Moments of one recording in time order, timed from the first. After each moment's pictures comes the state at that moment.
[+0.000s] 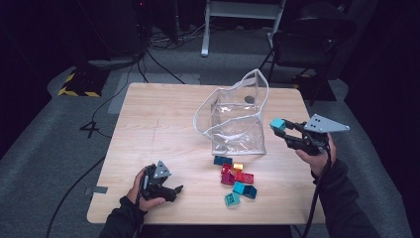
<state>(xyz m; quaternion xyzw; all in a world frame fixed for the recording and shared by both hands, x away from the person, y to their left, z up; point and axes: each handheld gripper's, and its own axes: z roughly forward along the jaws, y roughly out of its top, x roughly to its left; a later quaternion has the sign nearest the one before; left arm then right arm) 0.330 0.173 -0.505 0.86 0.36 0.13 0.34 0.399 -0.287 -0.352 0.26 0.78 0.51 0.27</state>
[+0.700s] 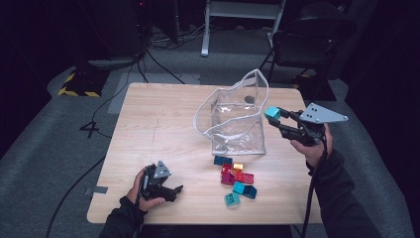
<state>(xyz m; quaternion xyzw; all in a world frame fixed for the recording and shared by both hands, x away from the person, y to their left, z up) 0.330 0.173 -0.505 0.86 0.36 0.13 0.34 0.402 -0.261 -0.317 0.23 0.77 0.52 0.29</state>
